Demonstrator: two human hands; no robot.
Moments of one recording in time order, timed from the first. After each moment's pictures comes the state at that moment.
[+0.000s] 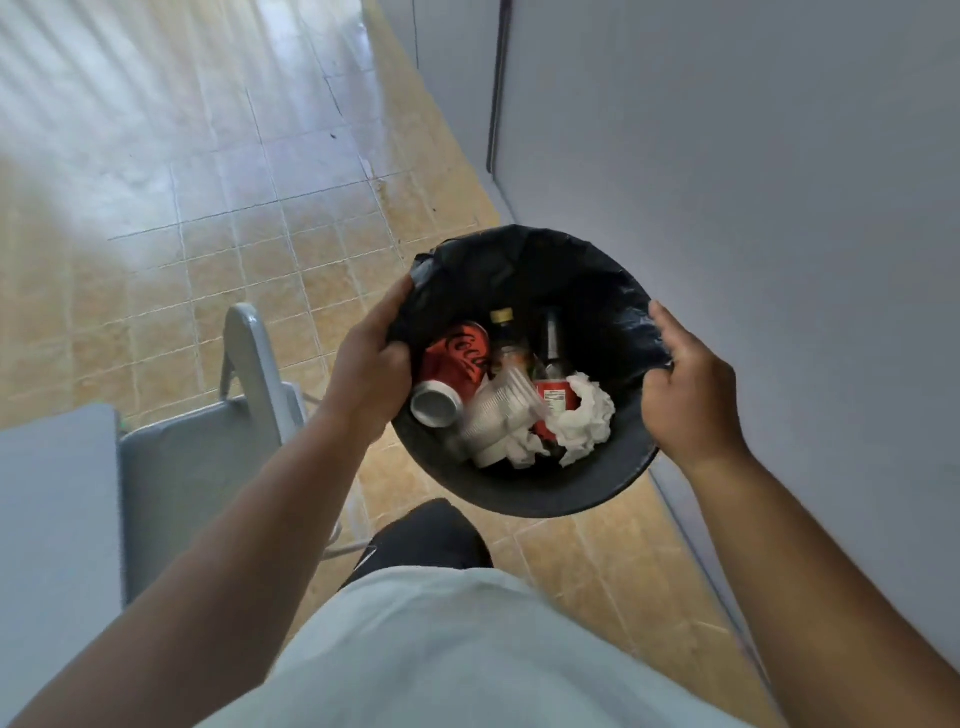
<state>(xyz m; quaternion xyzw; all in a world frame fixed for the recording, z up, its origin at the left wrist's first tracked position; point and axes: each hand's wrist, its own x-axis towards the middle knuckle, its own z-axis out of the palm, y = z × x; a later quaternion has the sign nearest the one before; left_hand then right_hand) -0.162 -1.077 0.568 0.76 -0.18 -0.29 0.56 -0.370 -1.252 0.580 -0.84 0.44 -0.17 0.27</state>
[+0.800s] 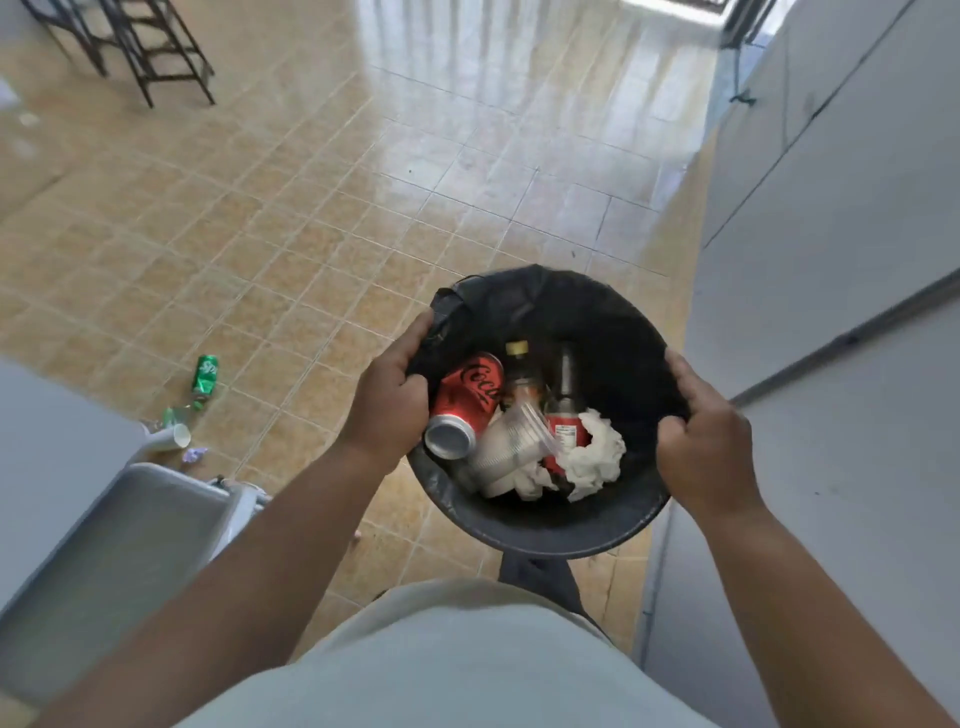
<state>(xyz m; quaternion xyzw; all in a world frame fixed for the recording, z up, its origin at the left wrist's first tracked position) 0.273 -1.269 0.527 0.75 0.08 -0.08 0.65 0.228 -1.539 0.558 -0.94 0.12 -0.06 0.32</state>
